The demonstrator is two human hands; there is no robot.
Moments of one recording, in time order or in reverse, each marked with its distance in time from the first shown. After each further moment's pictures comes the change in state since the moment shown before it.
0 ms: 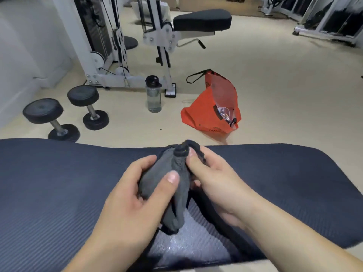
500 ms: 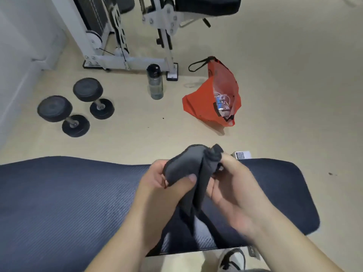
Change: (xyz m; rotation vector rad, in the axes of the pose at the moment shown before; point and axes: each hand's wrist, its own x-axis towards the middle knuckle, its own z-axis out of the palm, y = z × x) left_hand 0.062 0.142 0.012 -0.260 -0.065 -0.417; right_hand 0.005 -0.167 -0.010 0.619 0.176 0.337
